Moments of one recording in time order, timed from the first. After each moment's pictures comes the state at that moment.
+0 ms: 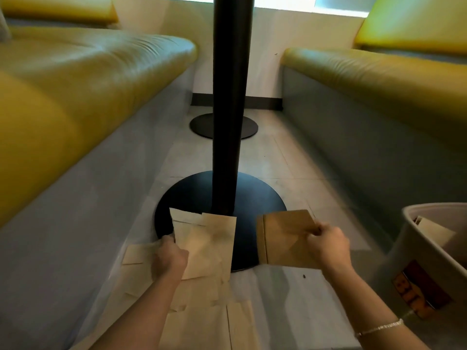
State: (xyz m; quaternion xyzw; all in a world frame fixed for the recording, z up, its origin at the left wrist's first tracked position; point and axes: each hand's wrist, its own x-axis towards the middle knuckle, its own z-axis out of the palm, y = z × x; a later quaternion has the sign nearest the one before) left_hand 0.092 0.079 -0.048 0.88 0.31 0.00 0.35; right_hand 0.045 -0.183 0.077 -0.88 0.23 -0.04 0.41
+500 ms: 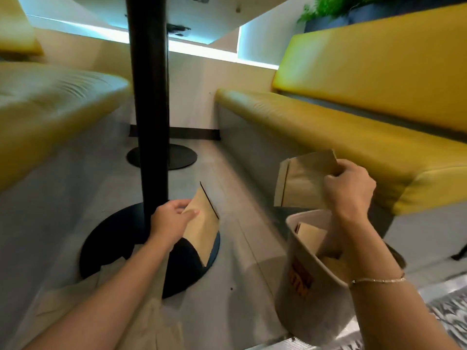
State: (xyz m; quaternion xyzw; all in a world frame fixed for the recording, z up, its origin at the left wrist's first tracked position) left_hand 0.067 -0.058 0.140 0.79 0.04 0.05 0.61; right_hand -0.030 -0.289 0.262 -0.82 0.27 -0.36 0.34
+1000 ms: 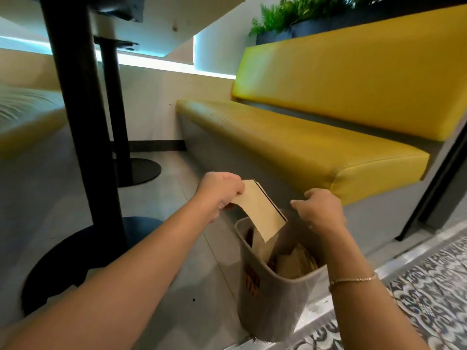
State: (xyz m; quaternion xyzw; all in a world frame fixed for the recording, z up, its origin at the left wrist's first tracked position) left_hand 0.017 -0.222 0.257 0.74 -0.11 -0.10 0.66; right_hand -0.058 -0.384 0.247 -0.87 0.36 -0.19 0.27
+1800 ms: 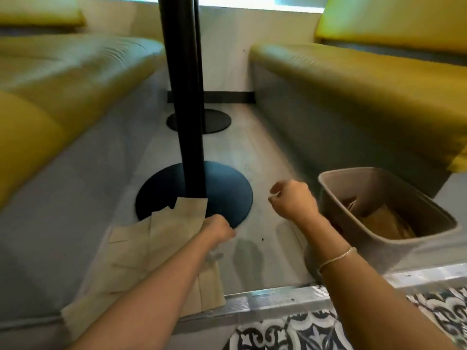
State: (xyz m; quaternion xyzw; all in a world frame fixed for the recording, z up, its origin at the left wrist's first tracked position) left_hand 0.020 -0.077 0.058 0.94 0.01 -0.22 0.26; right_hand -0.010 -0.232 0.148 -0.96 0.10 -0.02 0.25
